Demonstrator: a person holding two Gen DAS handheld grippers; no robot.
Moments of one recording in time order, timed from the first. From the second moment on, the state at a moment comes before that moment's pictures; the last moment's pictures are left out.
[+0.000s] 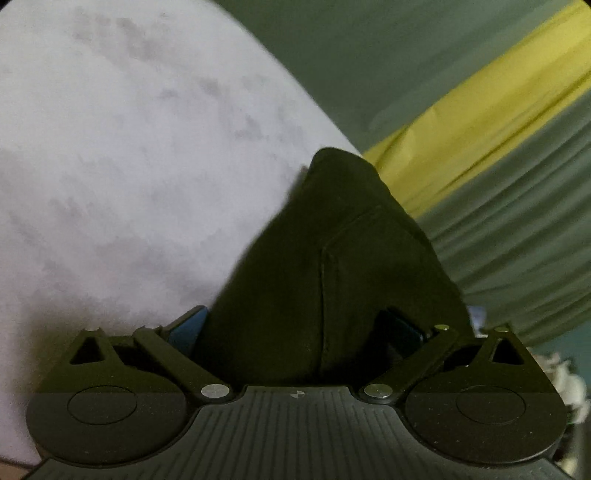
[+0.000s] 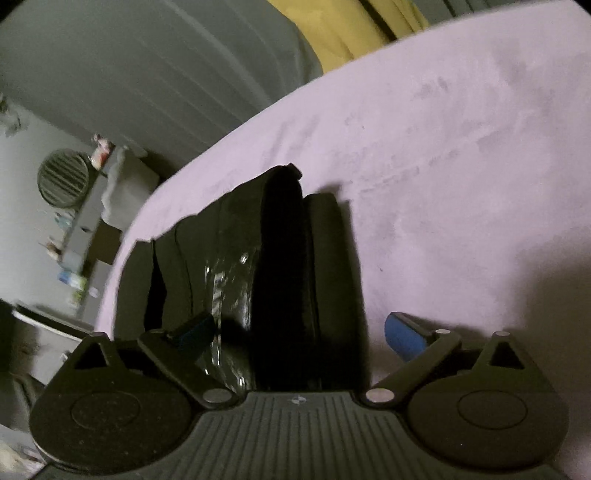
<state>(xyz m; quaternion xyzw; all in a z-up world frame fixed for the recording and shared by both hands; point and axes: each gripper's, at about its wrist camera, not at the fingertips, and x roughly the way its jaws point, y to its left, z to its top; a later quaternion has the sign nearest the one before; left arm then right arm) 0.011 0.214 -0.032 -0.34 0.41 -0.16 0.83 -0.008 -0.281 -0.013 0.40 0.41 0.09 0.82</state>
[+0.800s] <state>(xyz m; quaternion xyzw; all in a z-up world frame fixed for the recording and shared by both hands) 0.064 0.211 -0.044 -0.35 0.46 -0.28 0.76 0.048 -0.269 -0.046 0.47 0.40 0.24 0.75</state>
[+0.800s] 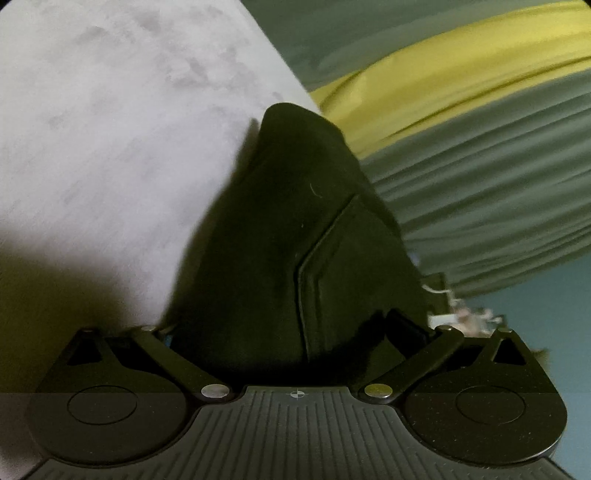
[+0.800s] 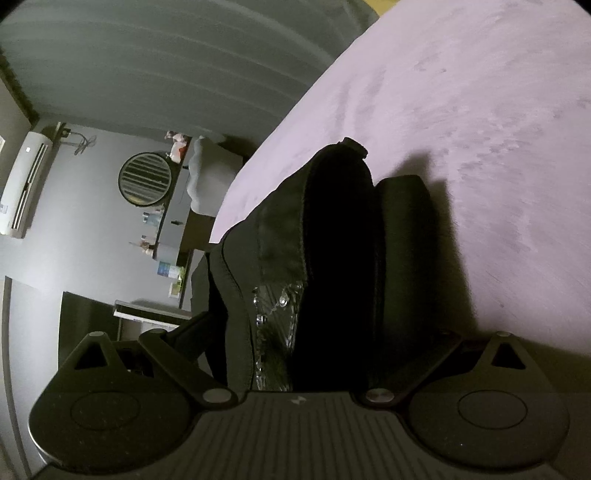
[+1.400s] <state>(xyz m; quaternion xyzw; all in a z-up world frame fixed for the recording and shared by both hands) 0.083 0.159 0.022 -0.33 0.40 -0.26 0.81 0.055 -0.286 -0.005 0.50 0.27 0.27 0.78</state>
